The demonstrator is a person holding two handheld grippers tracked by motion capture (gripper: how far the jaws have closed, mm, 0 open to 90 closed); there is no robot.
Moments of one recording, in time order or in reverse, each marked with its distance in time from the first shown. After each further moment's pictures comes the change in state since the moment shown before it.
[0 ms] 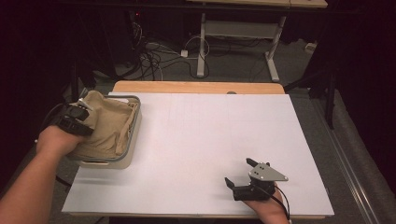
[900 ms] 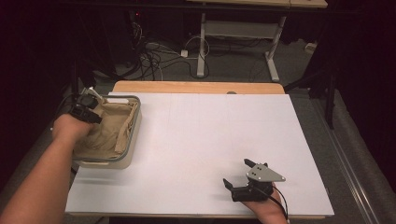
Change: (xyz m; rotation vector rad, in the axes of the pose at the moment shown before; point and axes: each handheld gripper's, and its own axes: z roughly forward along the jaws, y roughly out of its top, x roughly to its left) left arm 0.008 0.054 0.009 -0.064 0.022 -0.029; right arm 0.003 -0.001 0.003 0.010 0.012 -0.012
